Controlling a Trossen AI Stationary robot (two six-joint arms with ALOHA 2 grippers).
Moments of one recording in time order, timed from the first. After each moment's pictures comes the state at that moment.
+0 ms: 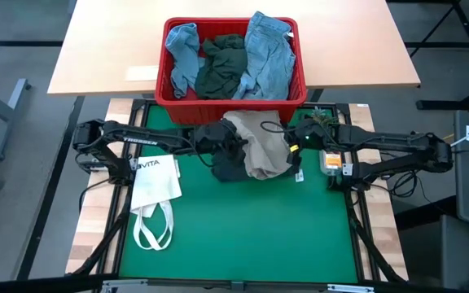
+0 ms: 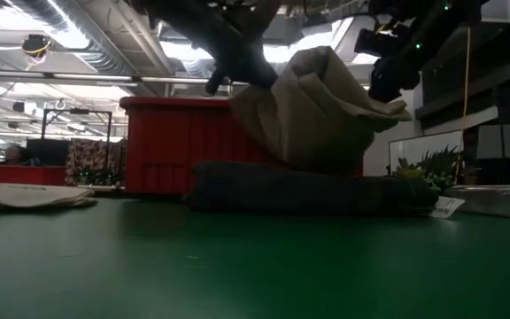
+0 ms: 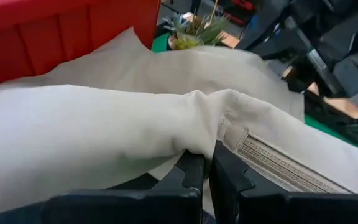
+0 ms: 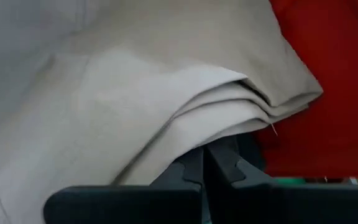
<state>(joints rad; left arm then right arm) 0.12 1.59 1.12 -0.01 -0.28 -0.46 -0.21 1.14 0.85 -0.54 0.27 -0.17</state>
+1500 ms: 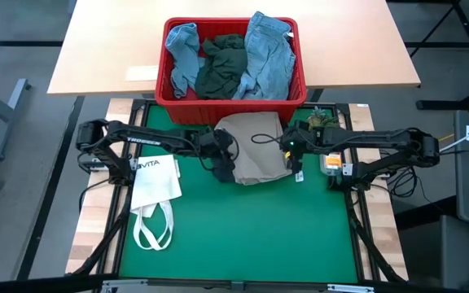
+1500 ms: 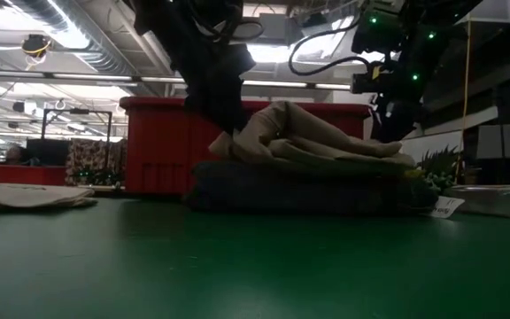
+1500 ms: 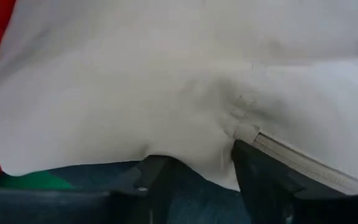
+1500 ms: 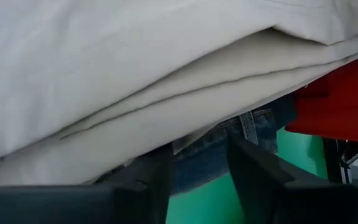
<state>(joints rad) 0.13 1.62 1.12 -0.39 -0.27 -0.33 -0.21 1.31 0.85 -0.68 0.30 -0.20</state>
